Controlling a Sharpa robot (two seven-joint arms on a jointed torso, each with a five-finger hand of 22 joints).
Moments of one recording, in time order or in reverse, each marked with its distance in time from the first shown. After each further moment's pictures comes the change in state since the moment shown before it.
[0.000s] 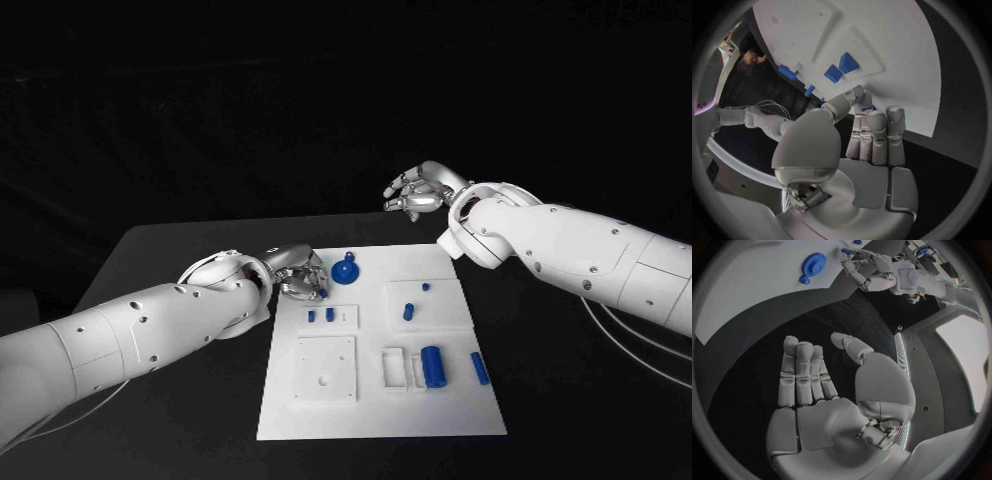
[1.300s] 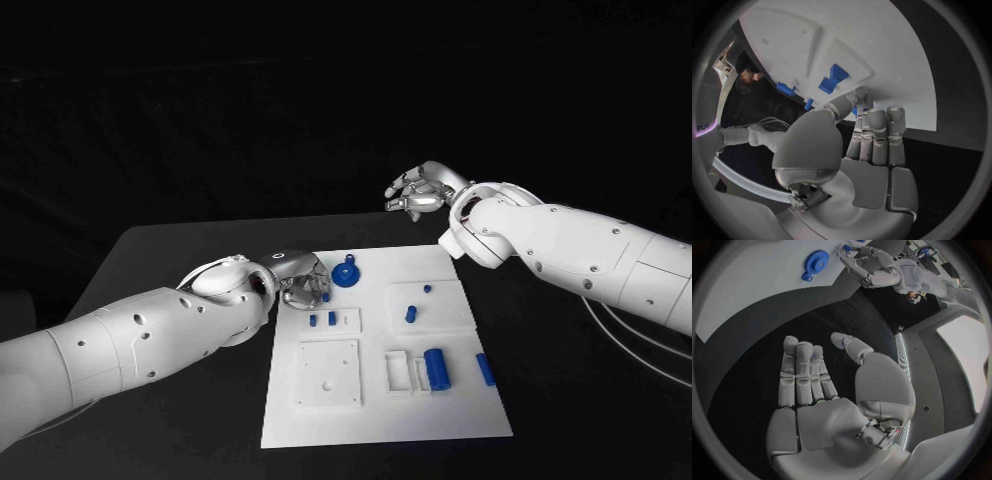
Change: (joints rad) left arm -0.006 -0.008 -0.004 0.045 -0.178 -0.012 -0.047; left_hand 0.039 -0.063 0.012 0.001 -0.011 -0.124 0.059 -0.084 -0.031 -0.038 0.027 -0.060 0.009 -0.022 0.022 -0.016 -0.021 -0.004 -0.013 0.001 -0.008 0.000; right arm -0.001 -0.012 0.000 0.001 0.000 0.001 0.001; right_hand 0.000 0.000 0.000 0.000 0.000 0.002 -0.002 0.000 0.000 -0.004 0.004 0.004 -0.003 0.000 0.000 0.000 -0.001 -0.006 0.000 0.000 0.000 0.000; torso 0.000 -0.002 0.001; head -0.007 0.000
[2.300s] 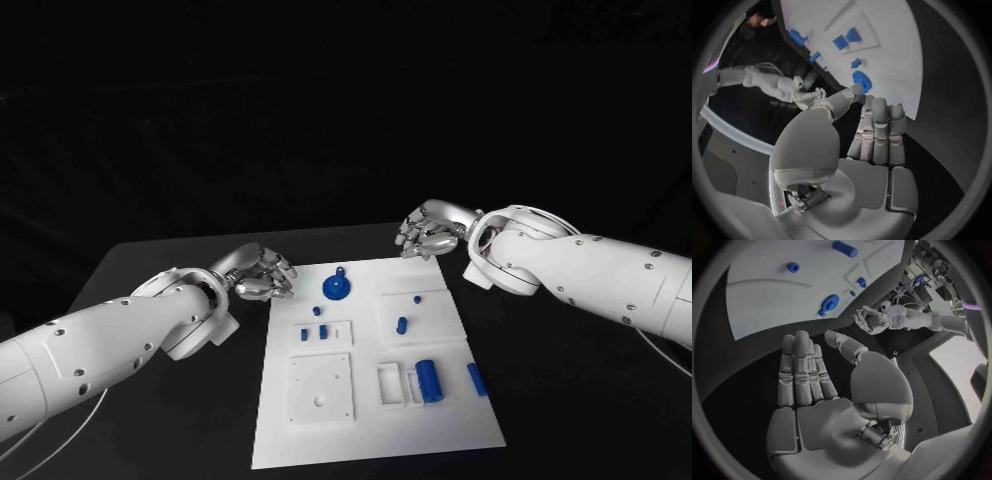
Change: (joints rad) left arm 0.012 -0.136 0.033 0.058 0.566 -0.054 0.100; left_hand -0.046 -0.030 0.004 0.004 0.012 -0.033 0.020 -0.003 -0.013 -0.053 0.030 -0.044 0.012 -0.104 0.036 -0.155 -0.077 -0.001 -0.095 0.031 -0.107 -0.041; right arm -0.019 -0.176 -0.020 0.153 -0.223 0.173 0.038; right_hand 0.073 0.043 0.026 -0.078 -0.167 0.038 0.009 0.055 0.023 0.087 0.039 -0.626 -0.471 0.022 0.039 -0.309 -0.125 -0.006 -0.078 0.056 -0.165 -0.051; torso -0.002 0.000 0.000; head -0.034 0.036
